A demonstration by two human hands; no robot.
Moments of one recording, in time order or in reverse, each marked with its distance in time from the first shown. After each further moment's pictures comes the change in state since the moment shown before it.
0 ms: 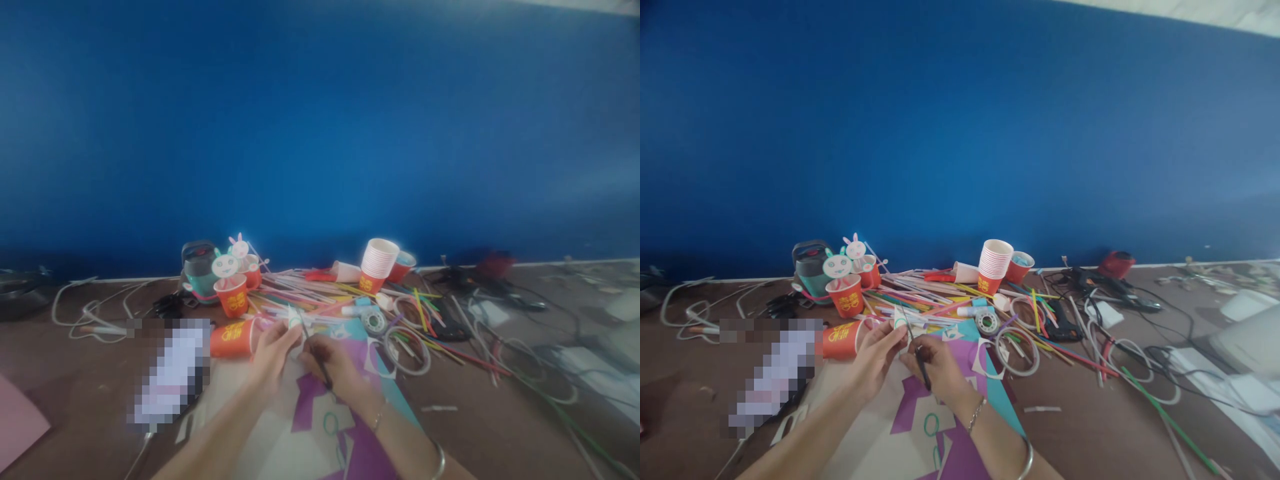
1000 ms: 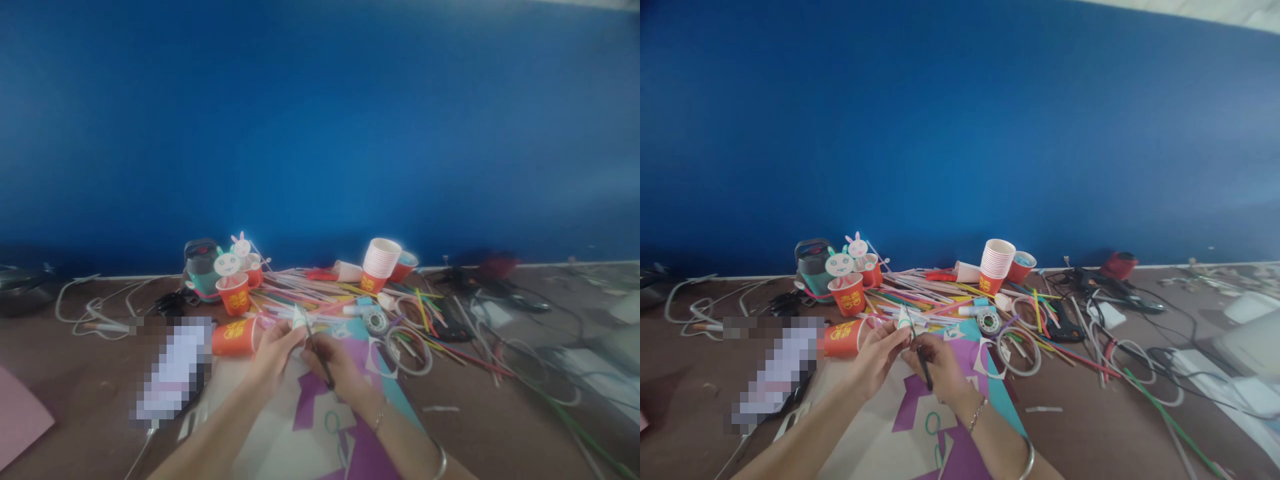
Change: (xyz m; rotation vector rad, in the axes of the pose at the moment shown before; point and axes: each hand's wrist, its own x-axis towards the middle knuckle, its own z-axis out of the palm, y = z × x) left_hand -0.001 0.010 0.006 -0.007 -0.018 -0.060; right_hand -0.002 -0.006 0.002 0.062 0.001 -0.062
